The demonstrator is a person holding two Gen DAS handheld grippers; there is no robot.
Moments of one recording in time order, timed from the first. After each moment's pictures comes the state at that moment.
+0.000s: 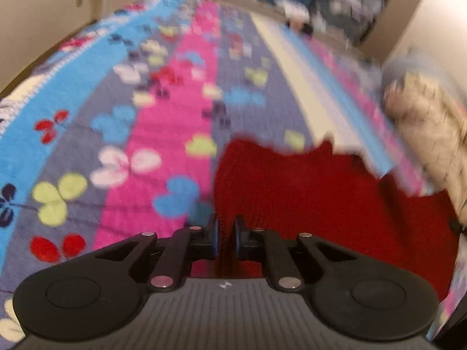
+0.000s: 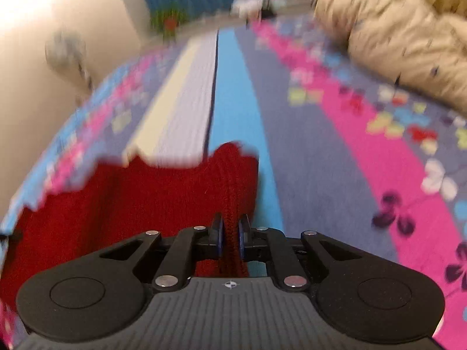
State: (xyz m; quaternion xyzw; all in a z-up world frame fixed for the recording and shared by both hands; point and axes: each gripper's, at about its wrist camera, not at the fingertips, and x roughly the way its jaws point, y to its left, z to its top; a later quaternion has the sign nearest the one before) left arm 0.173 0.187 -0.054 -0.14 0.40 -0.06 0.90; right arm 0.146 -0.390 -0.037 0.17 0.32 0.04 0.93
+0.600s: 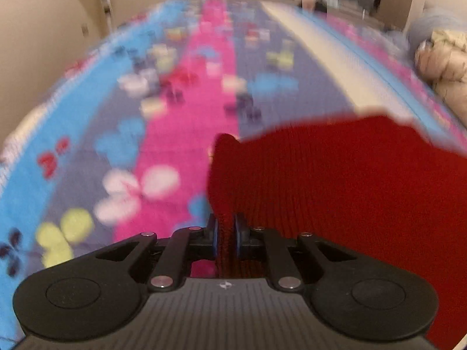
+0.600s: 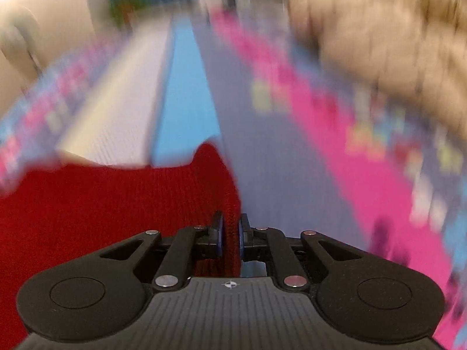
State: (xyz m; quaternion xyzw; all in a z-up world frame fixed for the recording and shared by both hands) left arm 0.227 0.156 -0.106 0.00 0.44 0.00 0.90; right arm 0.236 -0.370 -0.106 0.13 0.44 -0.06 0.89
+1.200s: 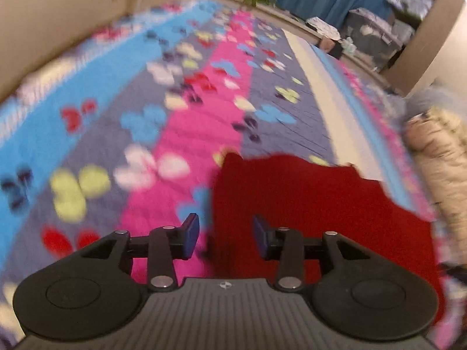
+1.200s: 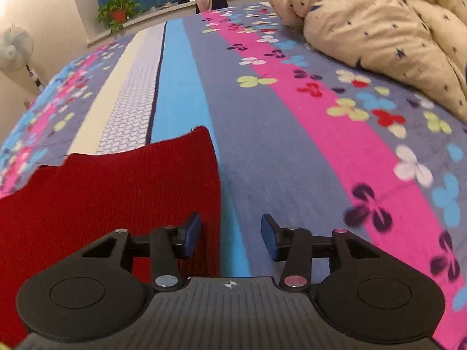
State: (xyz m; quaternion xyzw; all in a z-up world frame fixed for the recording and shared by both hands) left arm 0.185 0.203 -0.063 -0.20 0.43 -0.02 0.88; right arm 0.171 -0.395 -0.078 0.15 0.41 -0.04 0.90
